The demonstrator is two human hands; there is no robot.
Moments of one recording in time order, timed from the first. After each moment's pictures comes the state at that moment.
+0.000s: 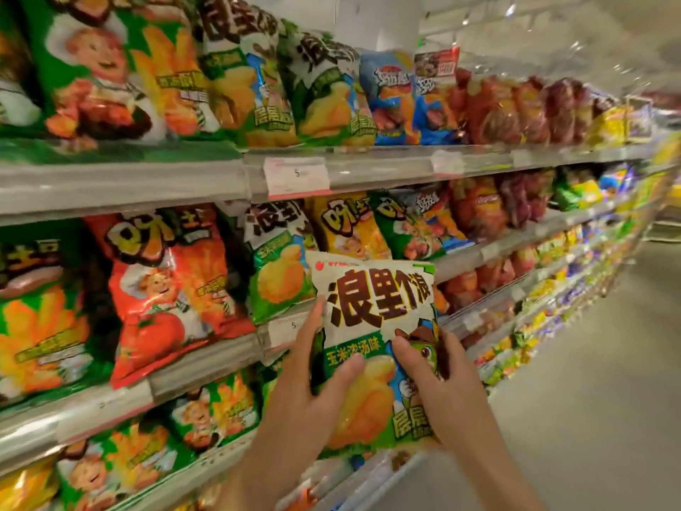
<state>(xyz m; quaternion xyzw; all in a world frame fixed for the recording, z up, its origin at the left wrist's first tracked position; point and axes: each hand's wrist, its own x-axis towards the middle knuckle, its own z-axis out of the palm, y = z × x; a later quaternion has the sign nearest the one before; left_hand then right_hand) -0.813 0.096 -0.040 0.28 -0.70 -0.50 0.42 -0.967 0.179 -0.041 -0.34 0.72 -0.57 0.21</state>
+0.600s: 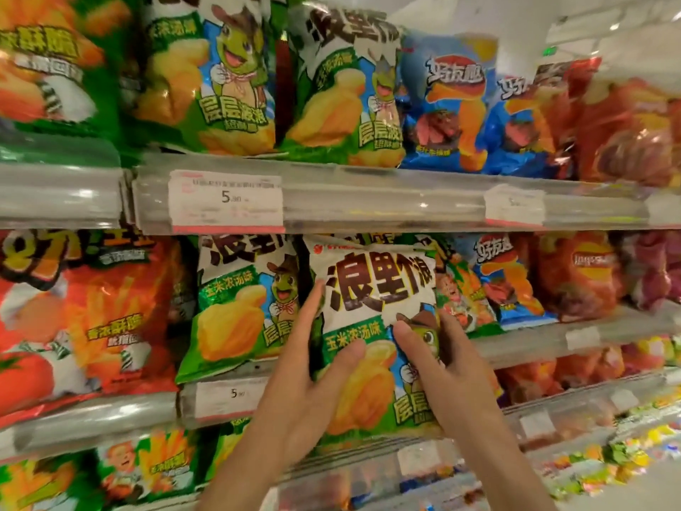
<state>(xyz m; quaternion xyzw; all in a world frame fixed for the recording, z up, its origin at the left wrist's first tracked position) -0.960 0.001 -0.024 0.34 -0.64 -0.47 0.51 -1.134 0.038 -0.008 -0.46 0.66 -0.53 0.27</state>
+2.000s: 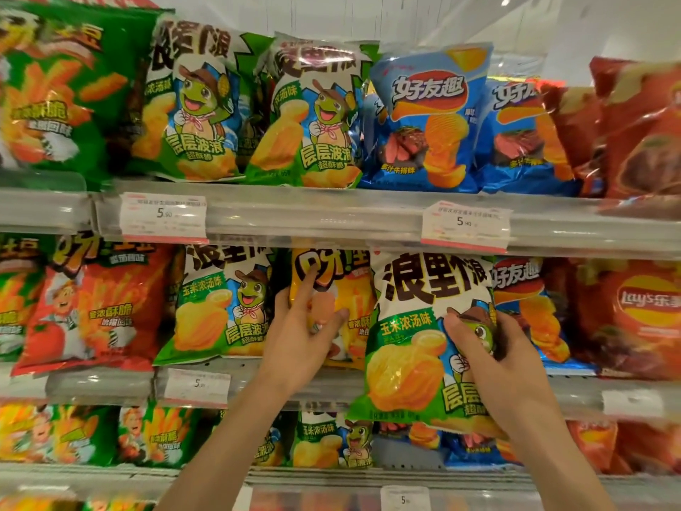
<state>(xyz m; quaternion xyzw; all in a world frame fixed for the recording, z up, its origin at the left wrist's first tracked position) -1.042 -0.065 -0.030 0.56 -0.66 -0.17 0.47 -1.281 0.008 0.015 -0.50 0.60 -0.55 0.31</state>
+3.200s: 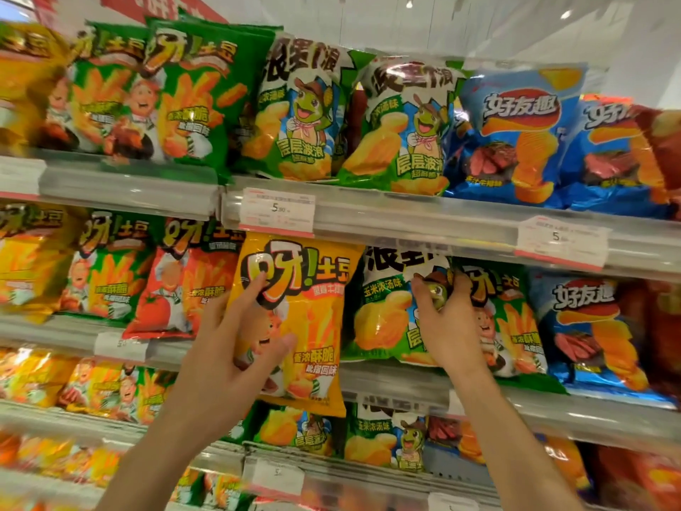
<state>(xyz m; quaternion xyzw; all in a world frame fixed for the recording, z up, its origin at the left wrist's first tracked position) -0.901 0.059 -0.010 0.56 -0.64 -0.11 0.51 -1.165 -0.078 0.003 -0.59 0.56 -0.54 0.20</state>
